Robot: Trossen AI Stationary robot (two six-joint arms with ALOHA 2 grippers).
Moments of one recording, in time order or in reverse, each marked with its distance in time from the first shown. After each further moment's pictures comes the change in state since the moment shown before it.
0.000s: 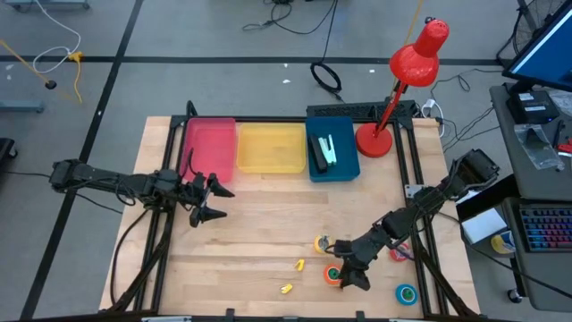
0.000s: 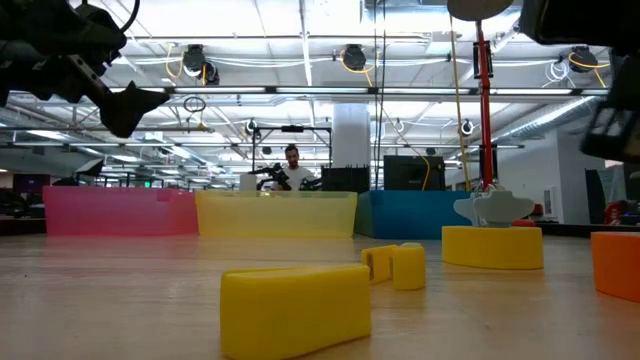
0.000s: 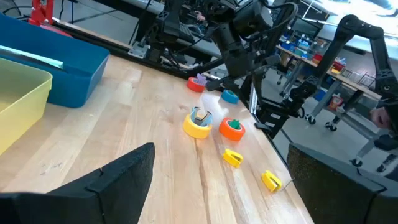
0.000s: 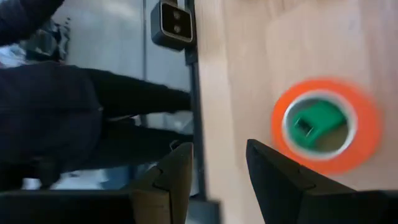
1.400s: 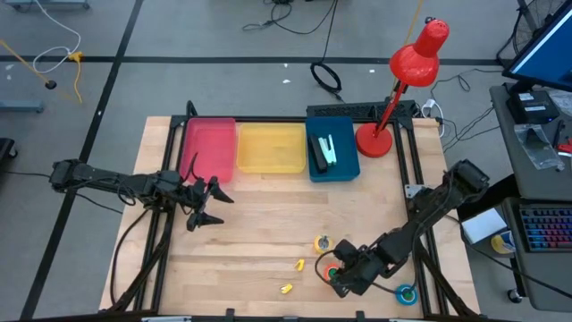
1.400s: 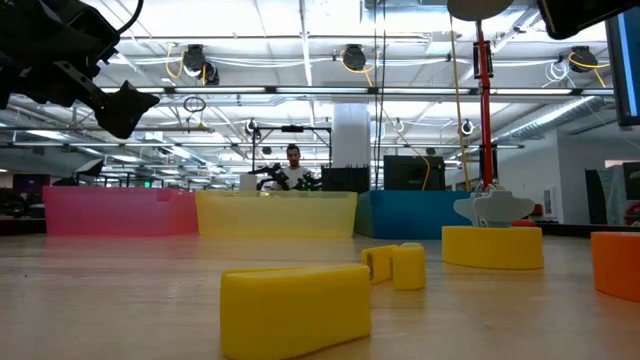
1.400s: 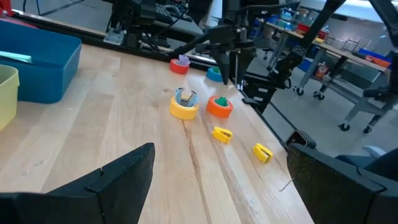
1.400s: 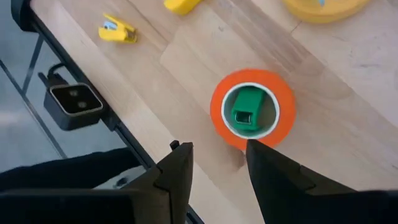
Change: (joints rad) left arm 0.000 0.000 0.000 -0.054 0.100 0.102; right arm 0.119 0.159 0.417 -0.682 0.391 0.523
